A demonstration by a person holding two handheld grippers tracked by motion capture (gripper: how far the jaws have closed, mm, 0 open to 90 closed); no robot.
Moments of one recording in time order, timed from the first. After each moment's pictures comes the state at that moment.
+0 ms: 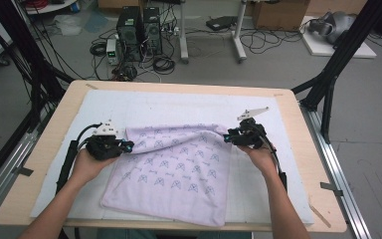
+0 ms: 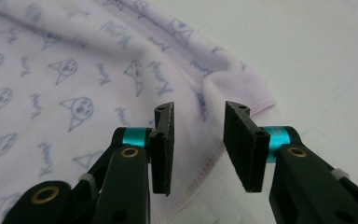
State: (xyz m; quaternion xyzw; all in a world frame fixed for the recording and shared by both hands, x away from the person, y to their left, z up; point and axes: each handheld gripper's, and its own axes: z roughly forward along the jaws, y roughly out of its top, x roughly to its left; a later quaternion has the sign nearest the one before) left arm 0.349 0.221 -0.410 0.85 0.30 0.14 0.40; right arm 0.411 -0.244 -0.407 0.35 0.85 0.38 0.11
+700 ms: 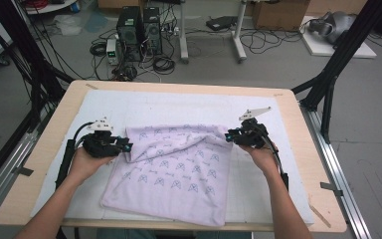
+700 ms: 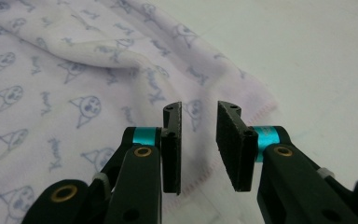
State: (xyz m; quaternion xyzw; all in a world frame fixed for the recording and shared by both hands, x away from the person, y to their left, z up) left arm 0.370 0.233 -0.406 0.82 0.36 0.10 0.44; right arm 0.407 -0.245 -0.402 0.33 0.85 0.39 0.11
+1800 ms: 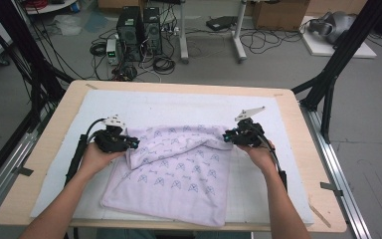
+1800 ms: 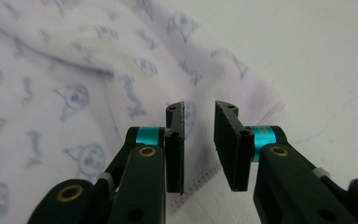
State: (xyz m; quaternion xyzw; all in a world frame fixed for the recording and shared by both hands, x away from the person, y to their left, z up) left arm 0.385 0.207 -0.425 0.86 0.33 0.08 0.38; right arm 0.417 -0.241 -0.414 0.32 0.87 0.36 0.11
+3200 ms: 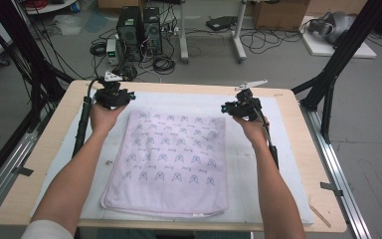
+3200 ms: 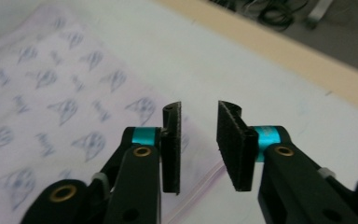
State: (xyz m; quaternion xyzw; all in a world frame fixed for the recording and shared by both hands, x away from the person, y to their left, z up) left arm 0.471 0.218 -0.369 0.75 0.45 0.26 0.40; right arm 0.470 -0.229 -0.368 0.37 0.83 0.39 0.15
